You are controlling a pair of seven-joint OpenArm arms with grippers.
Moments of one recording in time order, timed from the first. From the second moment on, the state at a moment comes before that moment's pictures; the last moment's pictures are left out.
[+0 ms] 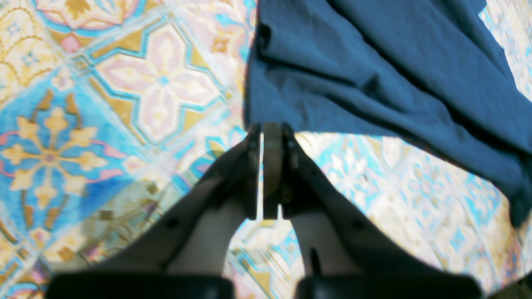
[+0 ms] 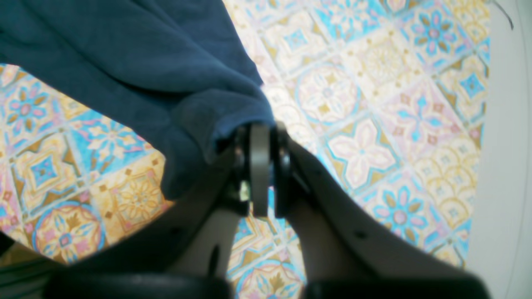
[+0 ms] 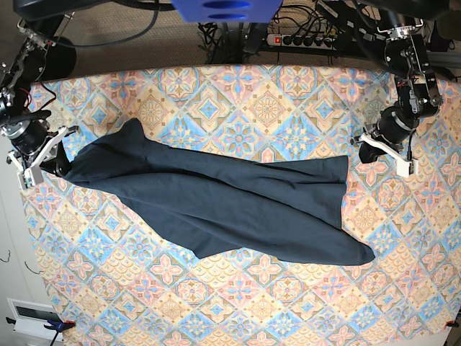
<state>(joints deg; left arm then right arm) 14.0 -20.0 -23.1 101.6 -44.9 -7.0 53.7 -10.6 26.7 35.8 109.2 45.7 35.7 -65.5</state>
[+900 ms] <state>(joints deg) -1.0 -19.2 -8.5 77.5 -38.4 -6.7 47.0 -10.8 26.6 35.8 109.2 45.8 35.8 -65.3</state>
